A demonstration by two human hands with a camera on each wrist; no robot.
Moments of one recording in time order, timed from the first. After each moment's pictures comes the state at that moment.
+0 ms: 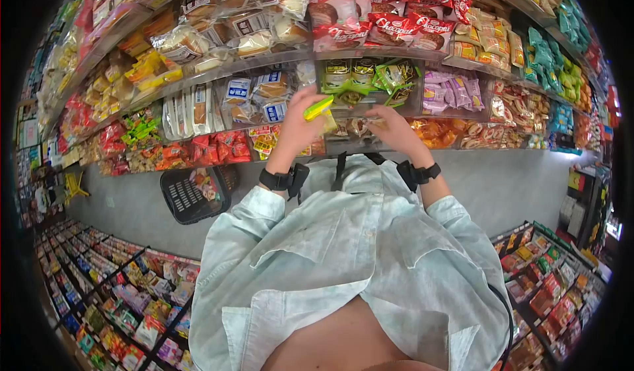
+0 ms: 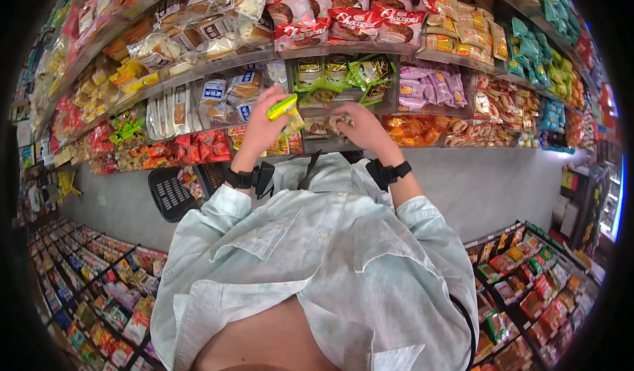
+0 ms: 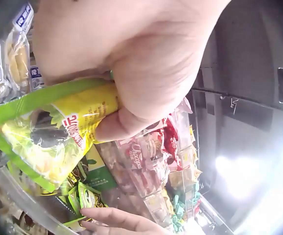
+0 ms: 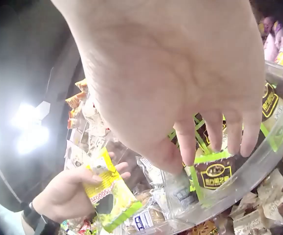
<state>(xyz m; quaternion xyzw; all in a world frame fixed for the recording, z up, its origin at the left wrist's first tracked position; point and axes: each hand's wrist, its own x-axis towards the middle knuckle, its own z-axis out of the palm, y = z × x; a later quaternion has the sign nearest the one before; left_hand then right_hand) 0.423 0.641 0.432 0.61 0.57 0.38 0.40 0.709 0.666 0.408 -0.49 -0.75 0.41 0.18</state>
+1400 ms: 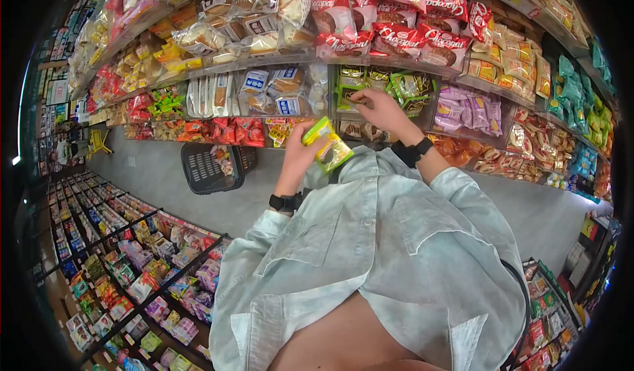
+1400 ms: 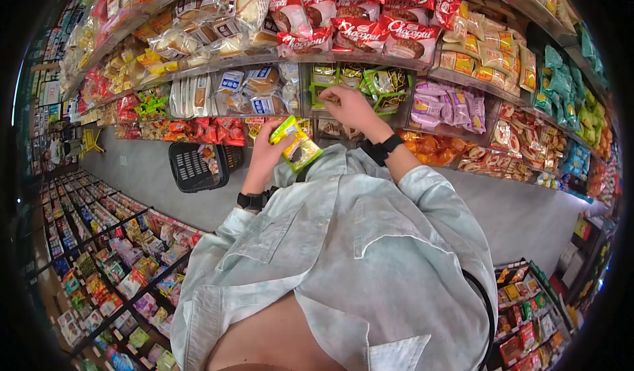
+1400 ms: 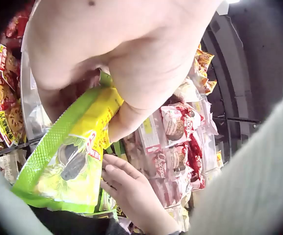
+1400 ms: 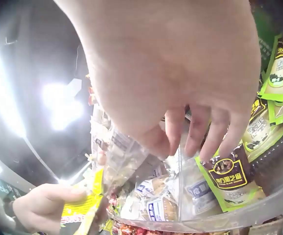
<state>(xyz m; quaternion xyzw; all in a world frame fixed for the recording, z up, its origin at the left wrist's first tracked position) 0.463 0.579 0.442 0.33 0.69 0.41 0.49 0.675 0.748 0.399 -0.39 -0.75 0.52 0.15</state>
